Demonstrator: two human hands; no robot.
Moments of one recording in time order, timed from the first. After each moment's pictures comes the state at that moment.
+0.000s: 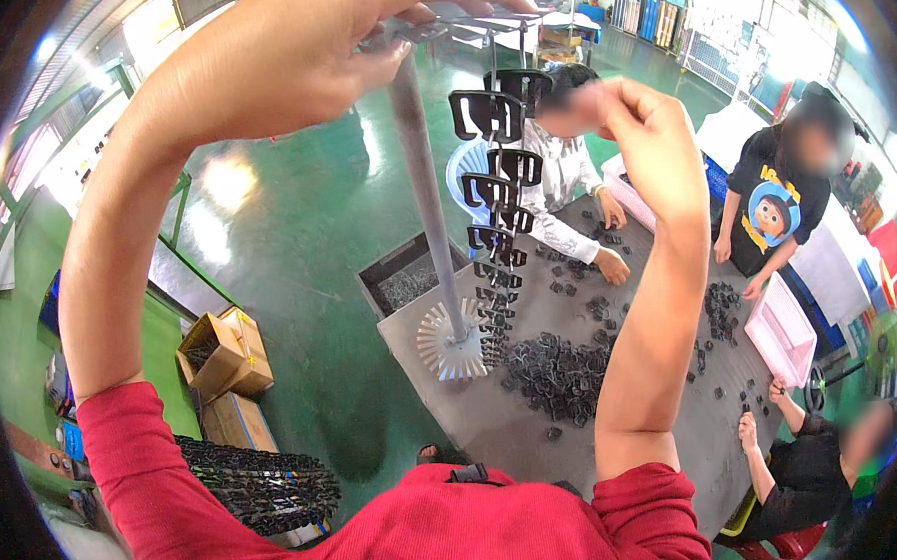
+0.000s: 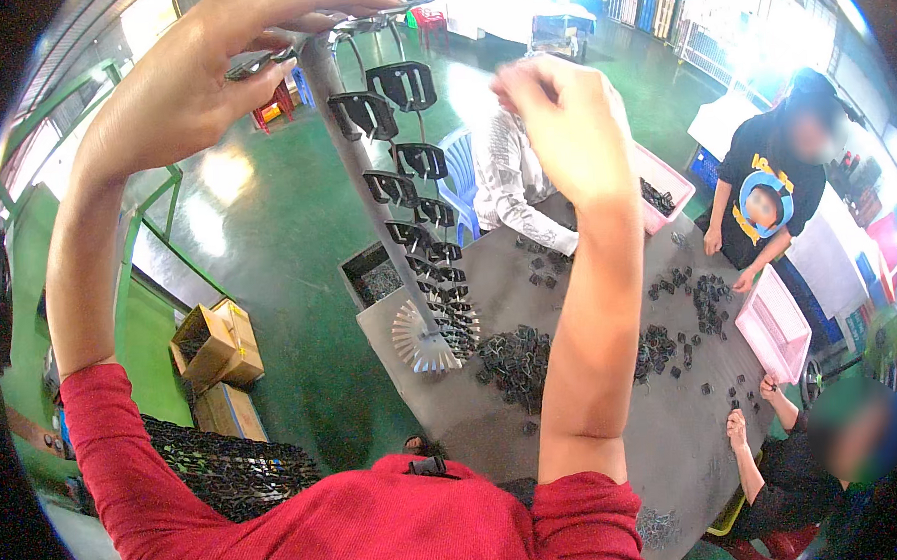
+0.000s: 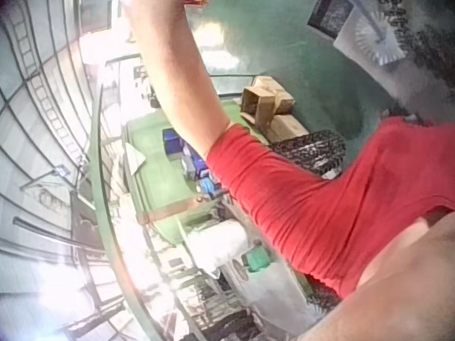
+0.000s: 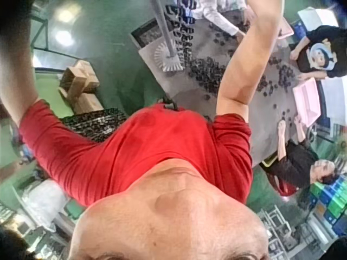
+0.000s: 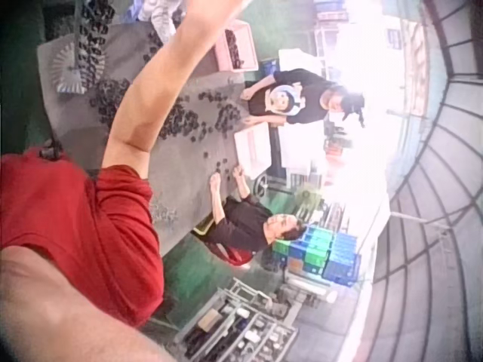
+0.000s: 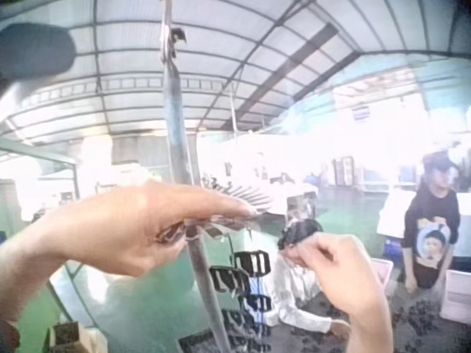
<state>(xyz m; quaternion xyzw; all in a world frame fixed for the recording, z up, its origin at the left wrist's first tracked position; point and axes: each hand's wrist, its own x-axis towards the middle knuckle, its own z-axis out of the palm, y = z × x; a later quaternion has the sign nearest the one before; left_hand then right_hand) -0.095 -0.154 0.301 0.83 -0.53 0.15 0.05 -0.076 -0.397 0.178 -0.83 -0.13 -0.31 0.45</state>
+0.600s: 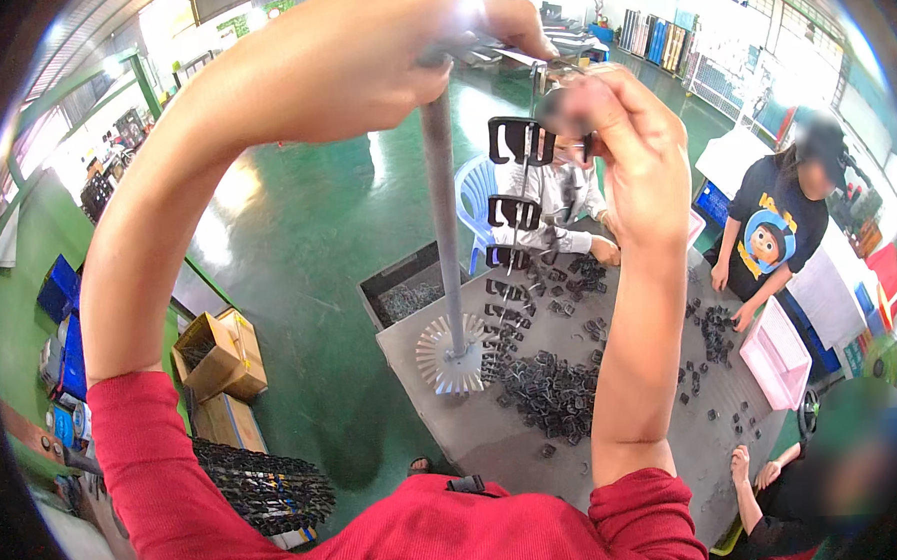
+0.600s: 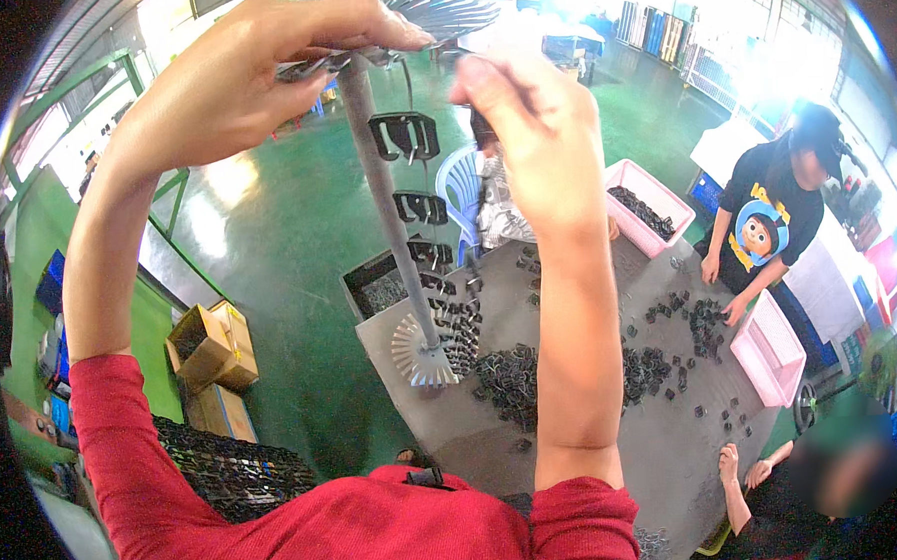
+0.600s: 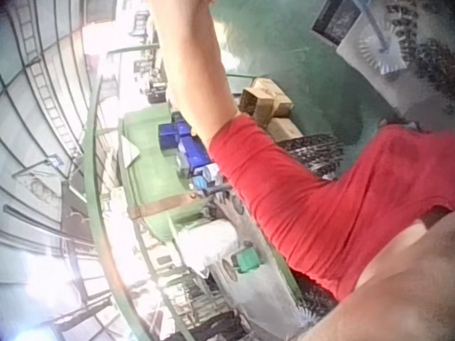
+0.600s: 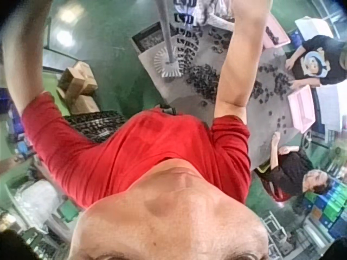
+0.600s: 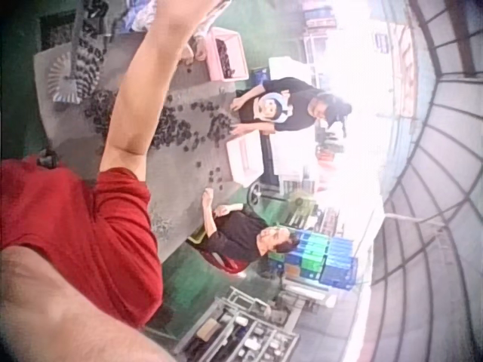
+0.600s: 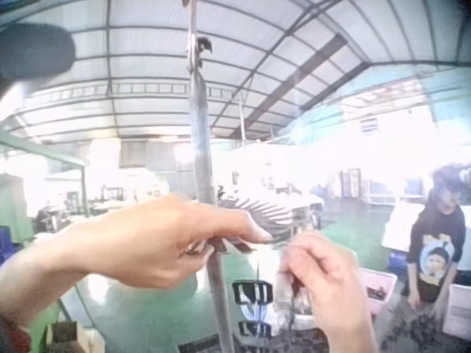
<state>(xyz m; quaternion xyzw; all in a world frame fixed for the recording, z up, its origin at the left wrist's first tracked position) -0.110 -0.160 0.302 0.86 -0.48 0.13 0.11 -0.087 -0.361 0.190 -0.59 -0.32 -0.25 0.69</state>
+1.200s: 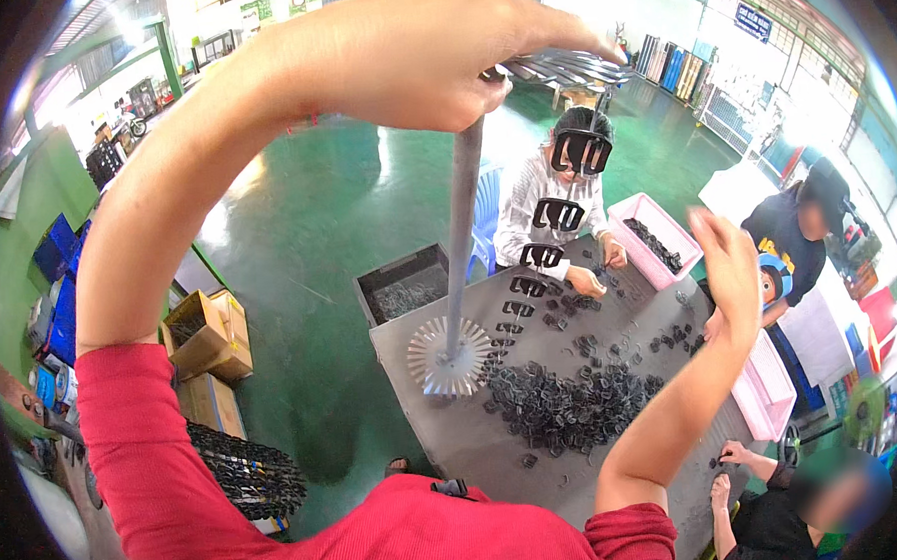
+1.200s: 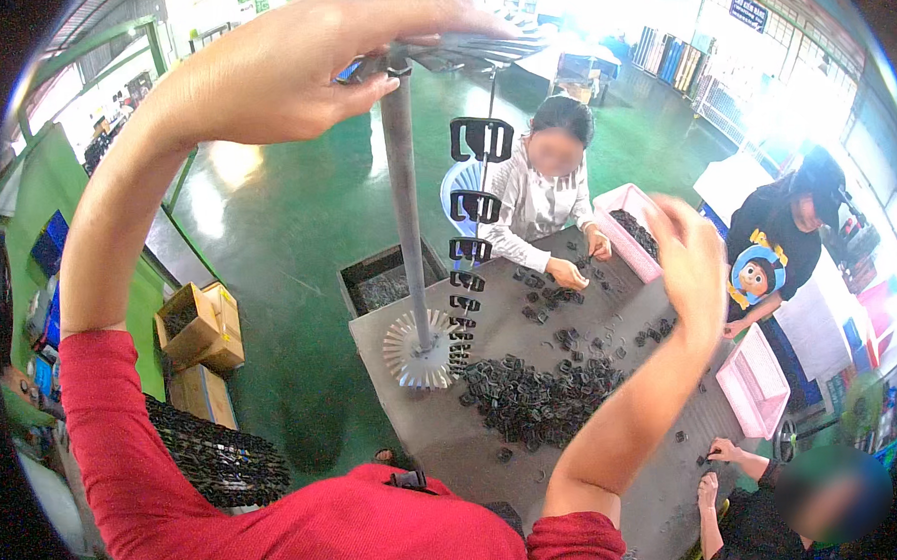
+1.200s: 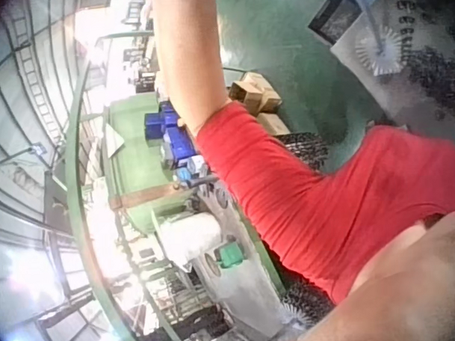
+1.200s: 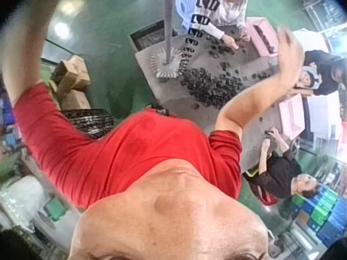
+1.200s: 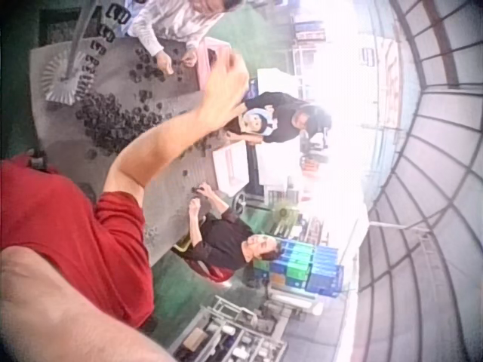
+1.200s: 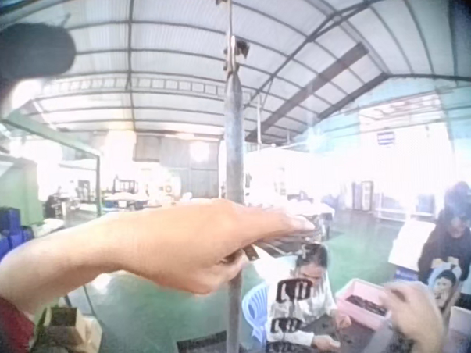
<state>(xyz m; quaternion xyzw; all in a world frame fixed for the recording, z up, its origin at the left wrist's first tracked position) -0.098 -0.154 0.308 0.81 -0.58 0.11 0.05 -0.130 -0.470 0.163 -0.92 0.06 -0.28 0.26</state>
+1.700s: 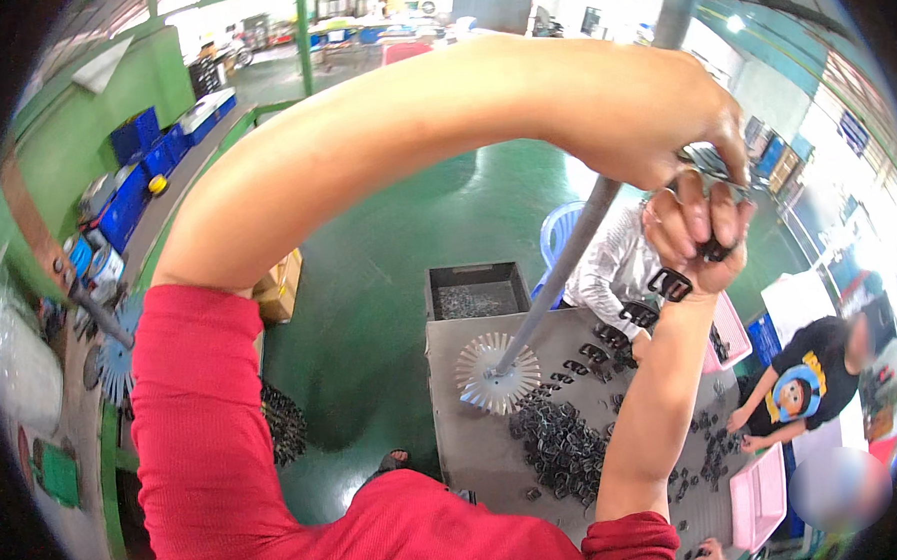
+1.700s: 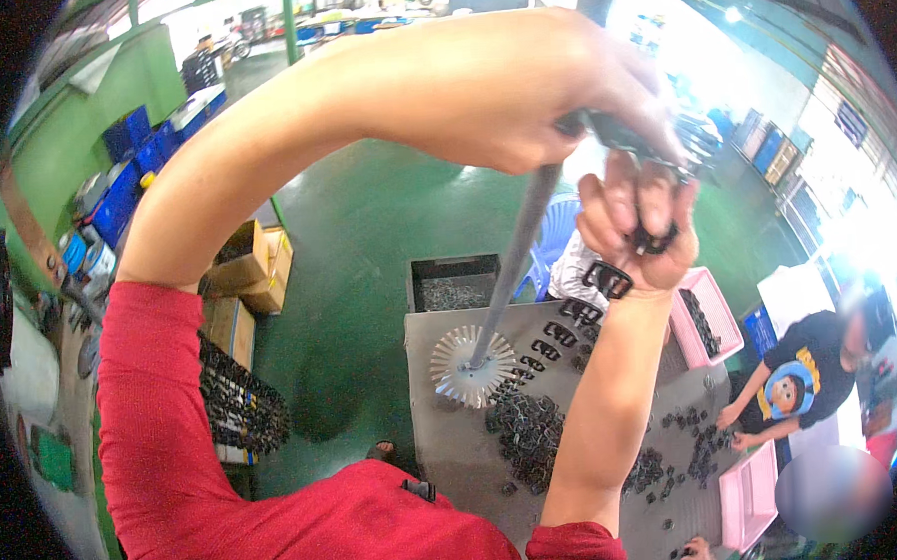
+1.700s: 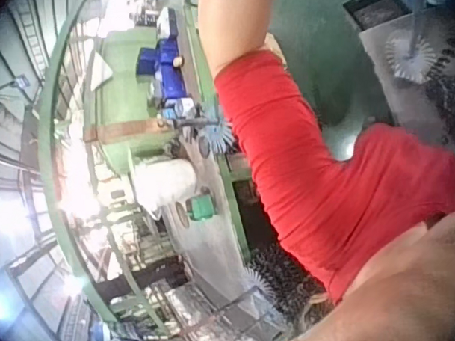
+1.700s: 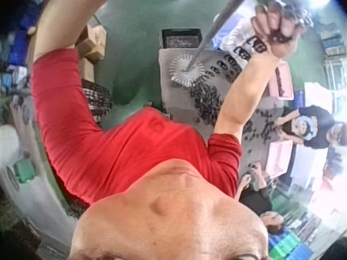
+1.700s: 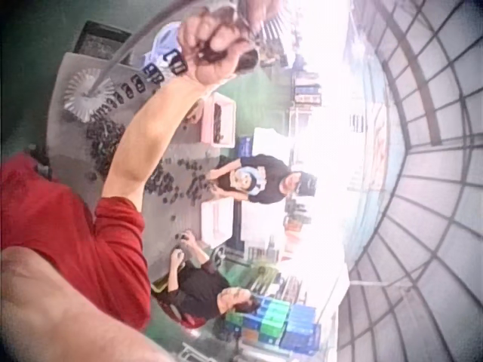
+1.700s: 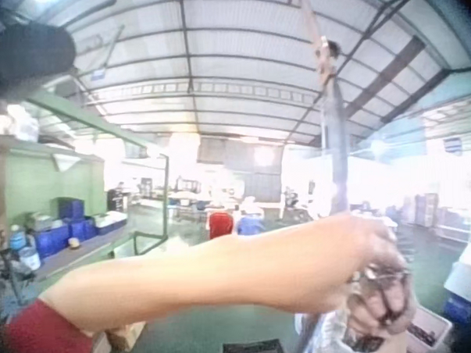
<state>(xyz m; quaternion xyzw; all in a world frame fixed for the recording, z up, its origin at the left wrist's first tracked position) -0.087 -0.134 0.282 0.72 -0.62 0.30 0.09 -0.033 -0.317 0.171 -0.23 -0.59 0.17 0.75</state>
